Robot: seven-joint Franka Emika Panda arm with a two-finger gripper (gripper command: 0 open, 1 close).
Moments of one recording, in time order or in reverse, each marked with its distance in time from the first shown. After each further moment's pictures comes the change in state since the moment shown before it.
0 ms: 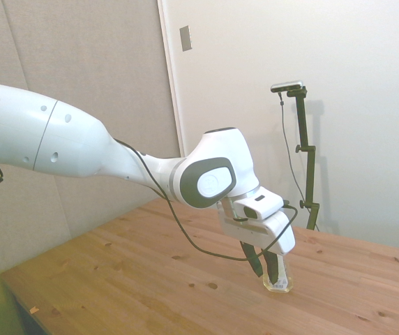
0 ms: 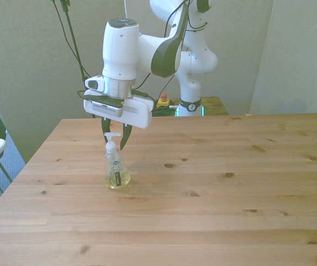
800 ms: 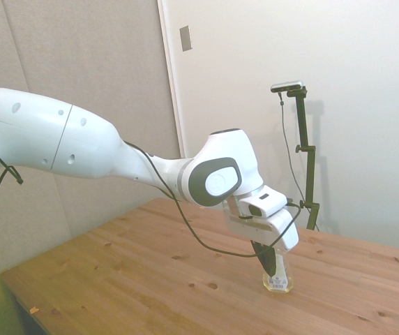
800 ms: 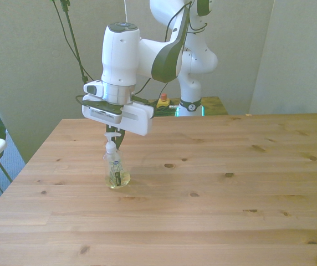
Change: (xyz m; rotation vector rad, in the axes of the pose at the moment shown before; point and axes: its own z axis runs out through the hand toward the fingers) arm 0.012 -0.021 0.008 0.003 0.015 0.025
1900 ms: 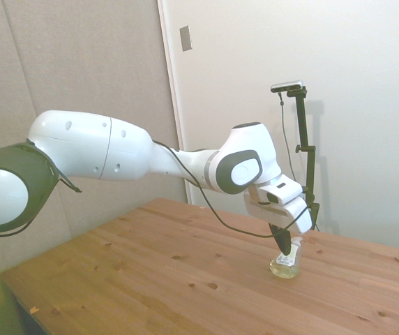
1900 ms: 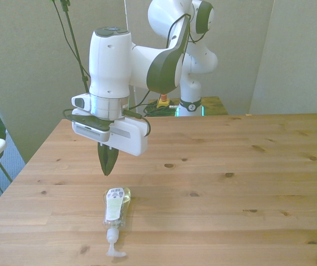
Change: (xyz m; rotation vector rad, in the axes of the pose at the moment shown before) arm 0.044 -0.070 0.004 0.076 -0.008 0.113
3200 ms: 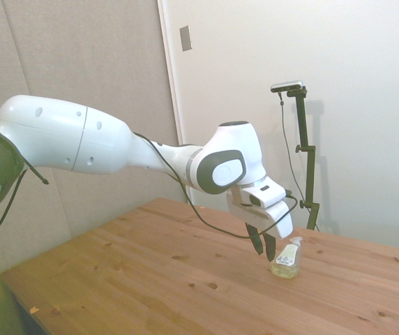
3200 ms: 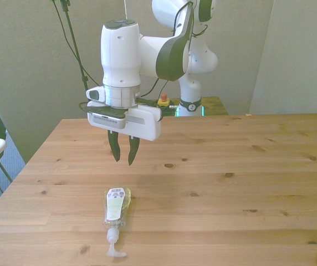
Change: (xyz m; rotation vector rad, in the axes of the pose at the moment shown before) arm -0.053 0.043 -0.018 0.000 -0.089 -0.043
